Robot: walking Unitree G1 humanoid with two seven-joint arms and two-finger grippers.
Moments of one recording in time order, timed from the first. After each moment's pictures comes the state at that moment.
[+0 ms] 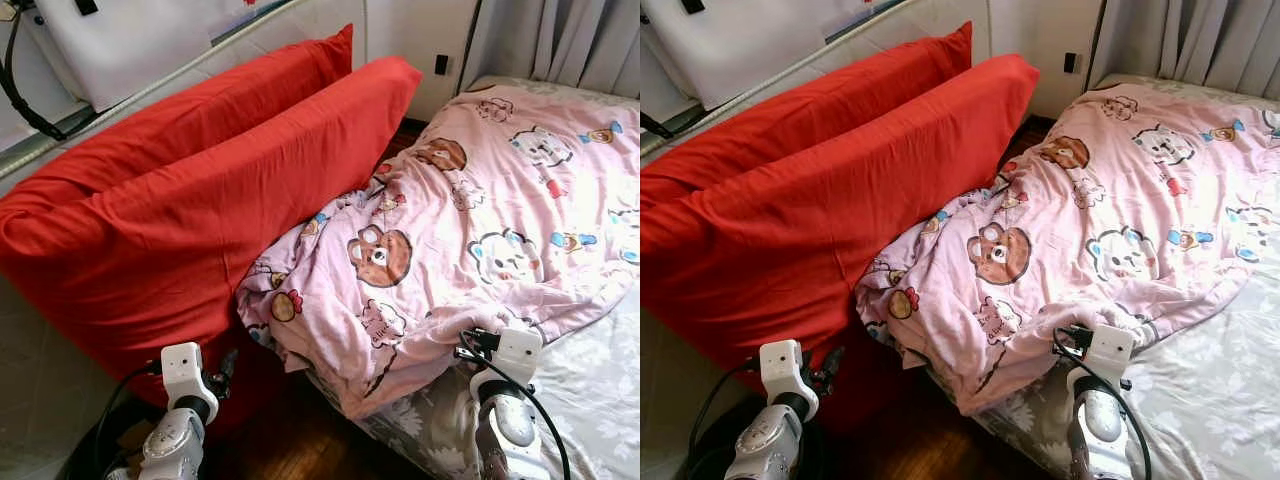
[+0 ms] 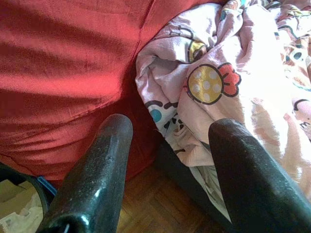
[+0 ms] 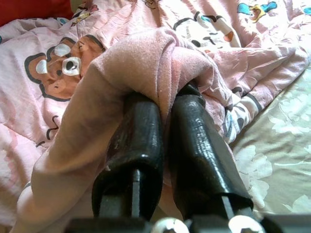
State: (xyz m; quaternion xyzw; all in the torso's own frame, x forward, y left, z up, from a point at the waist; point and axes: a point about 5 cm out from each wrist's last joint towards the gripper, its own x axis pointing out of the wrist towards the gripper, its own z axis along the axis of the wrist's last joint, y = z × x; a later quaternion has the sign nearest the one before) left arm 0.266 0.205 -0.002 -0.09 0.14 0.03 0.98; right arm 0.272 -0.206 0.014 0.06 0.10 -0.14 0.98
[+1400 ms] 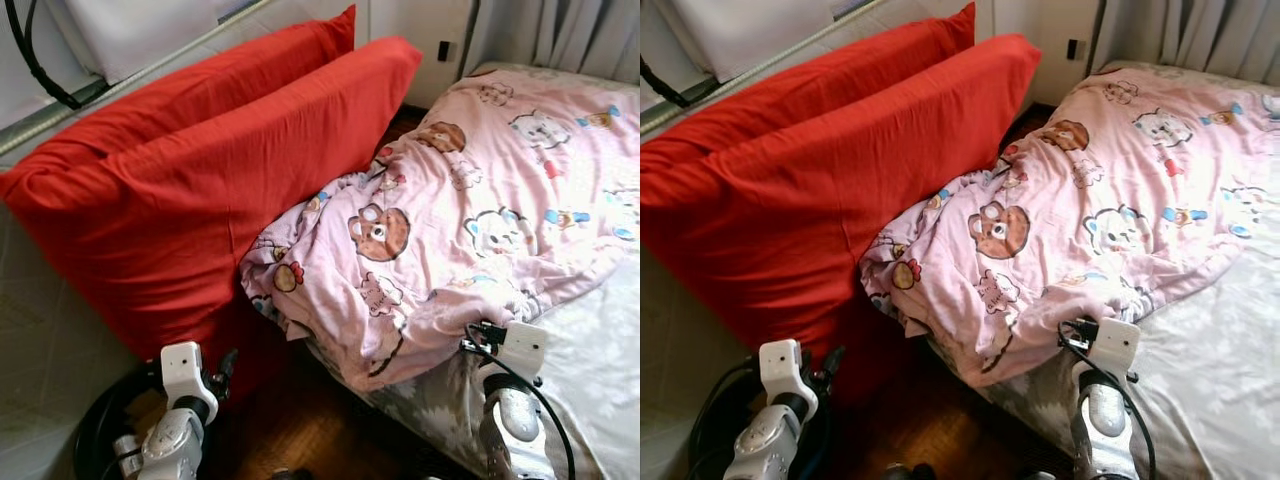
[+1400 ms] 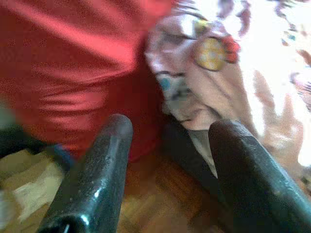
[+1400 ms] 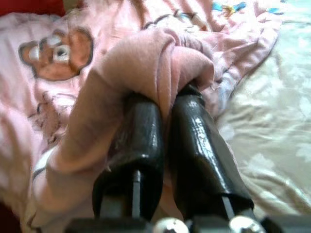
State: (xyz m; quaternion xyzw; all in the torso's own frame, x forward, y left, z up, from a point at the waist) left arm 0.272 0.209 0.006 -0.09 0.13 0.02 0.99; right arm 0.271 -0.215 0.019 0.05 0.08 -0.16 0.98
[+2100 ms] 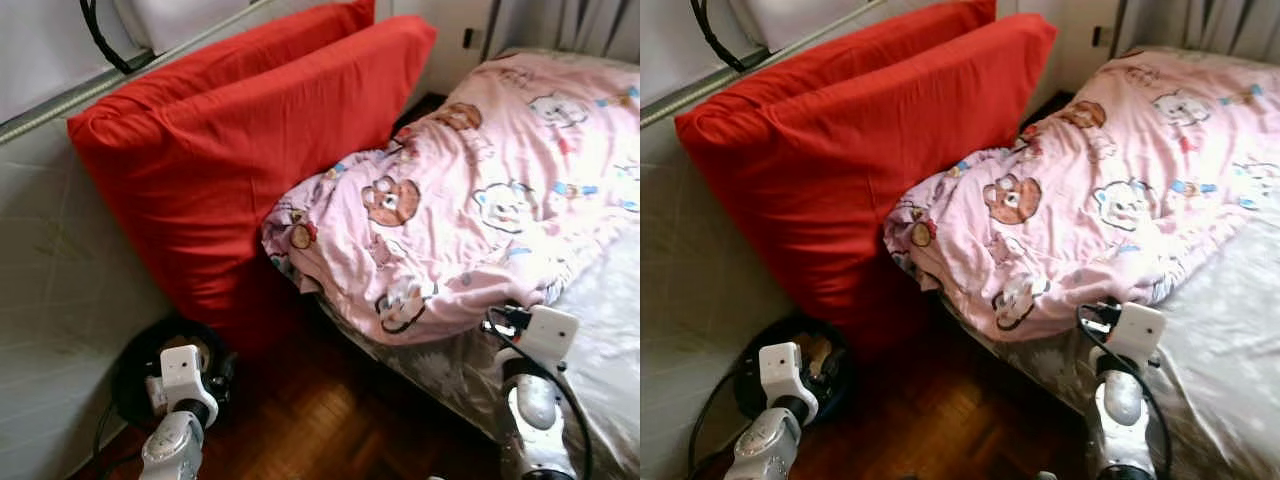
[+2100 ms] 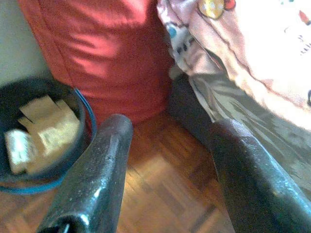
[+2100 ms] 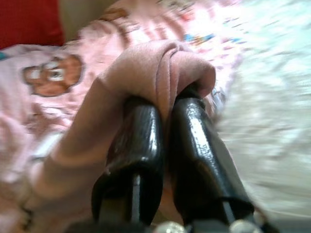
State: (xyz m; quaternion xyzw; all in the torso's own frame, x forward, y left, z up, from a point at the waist) left arm 0.267 0.204 0.000 -0.09 0.14 0.02 0.99; right arm 0.285 -0.230 0.052 0.04 0.01 -0.18 0.98
